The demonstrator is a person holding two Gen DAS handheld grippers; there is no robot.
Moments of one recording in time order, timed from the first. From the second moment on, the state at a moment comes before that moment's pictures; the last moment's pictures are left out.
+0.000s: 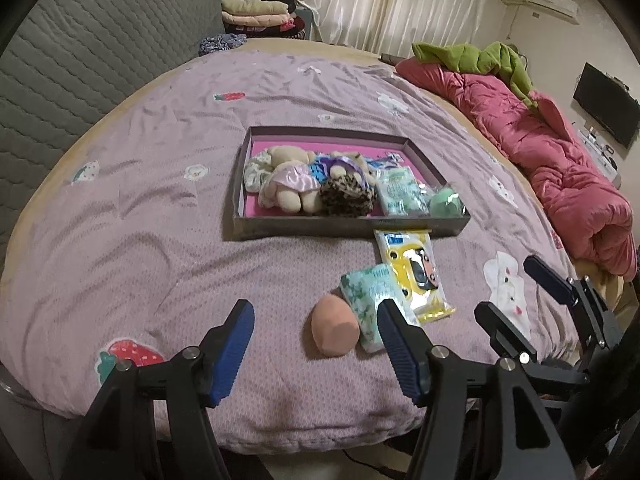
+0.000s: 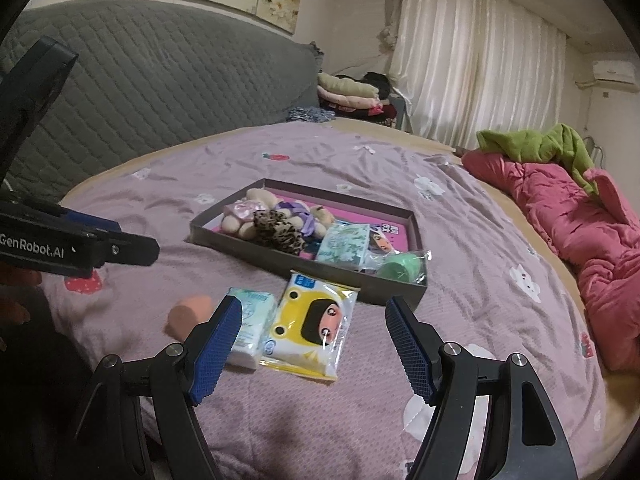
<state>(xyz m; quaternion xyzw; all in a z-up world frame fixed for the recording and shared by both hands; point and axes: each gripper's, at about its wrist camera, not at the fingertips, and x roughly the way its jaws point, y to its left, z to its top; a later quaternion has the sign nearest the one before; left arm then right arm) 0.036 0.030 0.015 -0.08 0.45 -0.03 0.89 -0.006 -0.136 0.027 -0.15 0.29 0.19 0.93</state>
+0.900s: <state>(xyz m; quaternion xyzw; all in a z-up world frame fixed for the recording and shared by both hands) 0.037 0.019 -0.021 -0.08 0.50 -0.04 0.86 -0.011 -0.116 0.000 -0.17 0.33 0.23 0.90</state>
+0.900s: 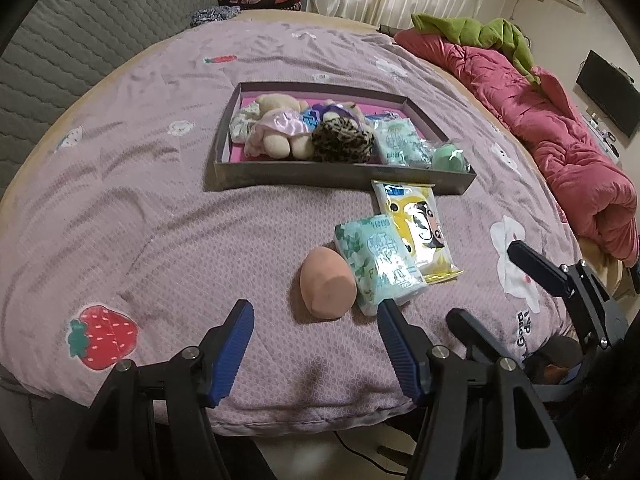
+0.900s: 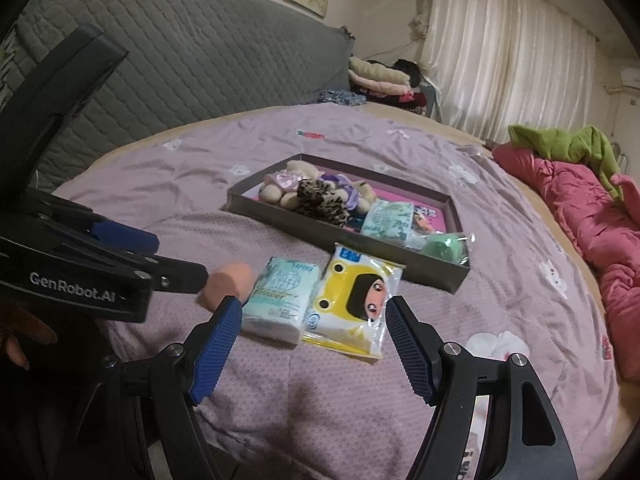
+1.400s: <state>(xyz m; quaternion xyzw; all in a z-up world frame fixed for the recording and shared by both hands) 0.062 0.015 -0.052 -0.11 0.53 -0.03 0.84 -0.003 -0.103 -0.028 -0.18 0.36 0.24 0.88</state>
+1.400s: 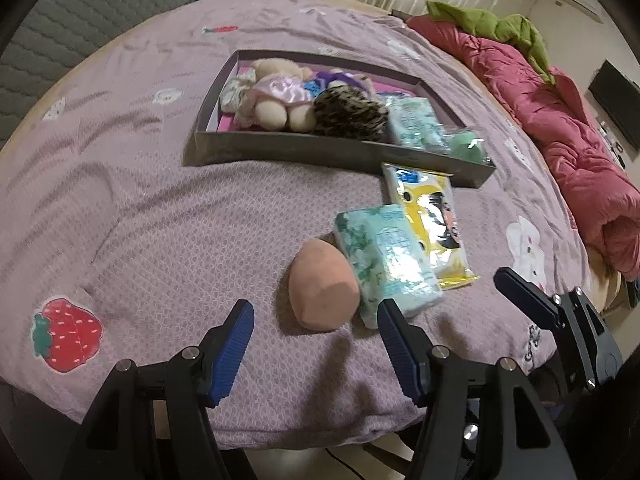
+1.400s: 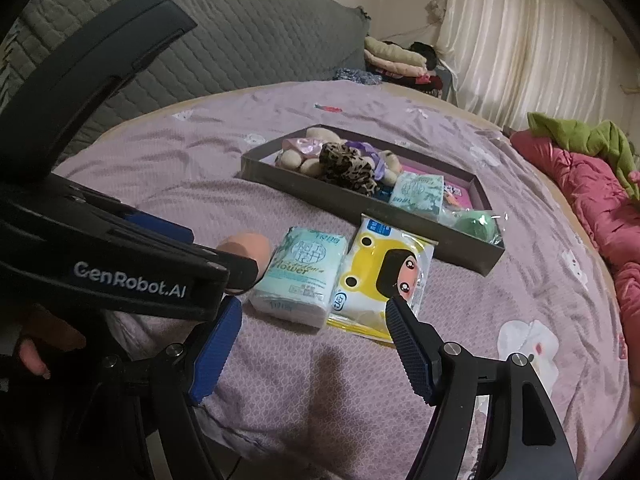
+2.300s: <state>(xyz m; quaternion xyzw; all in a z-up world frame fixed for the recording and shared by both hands) 0.073 0.038 -0.072 -0.15 0.53 -0.03 0.83 0.037 -0.075 -0.067 -0.20 0.36 0.22 0.88</state>
